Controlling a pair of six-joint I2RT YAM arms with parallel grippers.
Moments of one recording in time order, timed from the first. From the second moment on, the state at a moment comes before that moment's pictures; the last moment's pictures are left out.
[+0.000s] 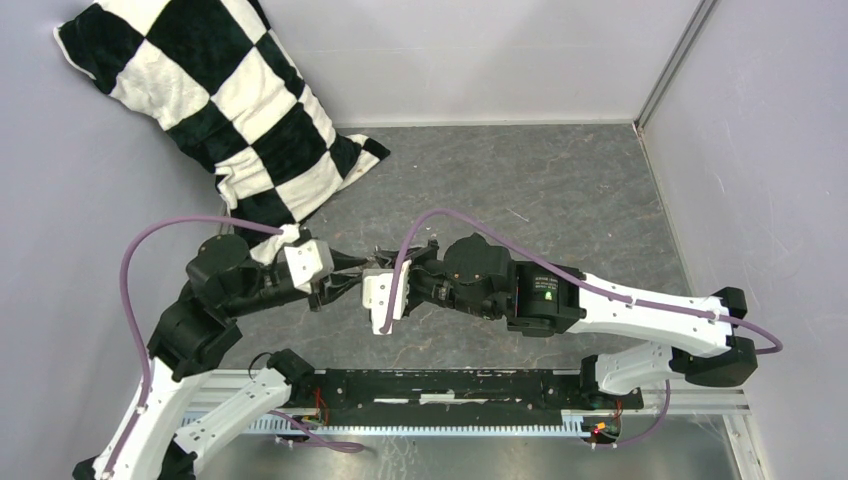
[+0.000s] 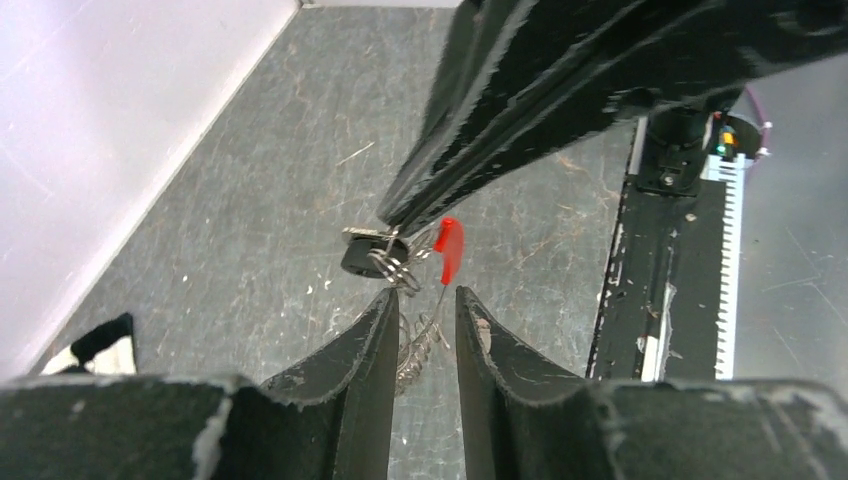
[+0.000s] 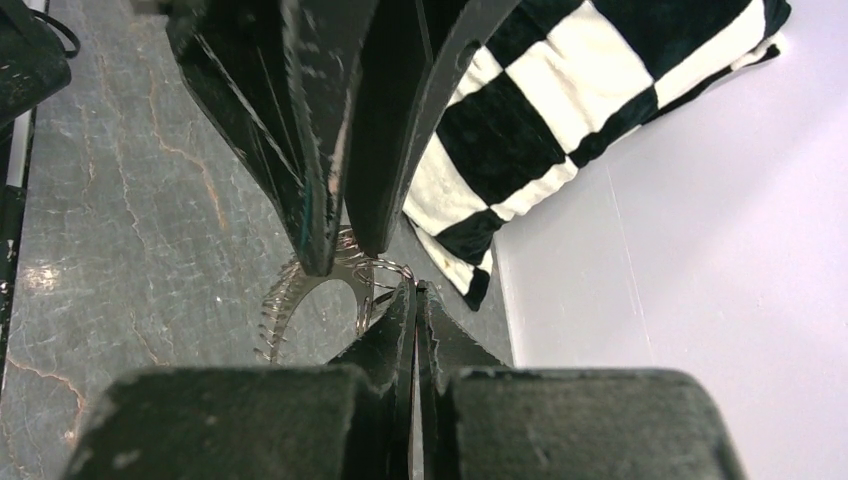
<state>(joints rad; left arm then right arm) -0.60 0.60 1.13 -0.71 0.58 0.33 1.40 1.32 1.45 -0.32 0.23 -0.77</state>
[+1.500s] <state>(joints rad) -0.60 0.66 1.11 -0.69 0.52 0.21 1.42 1.35 1.46 -0.32 0.30 -0.76</state>
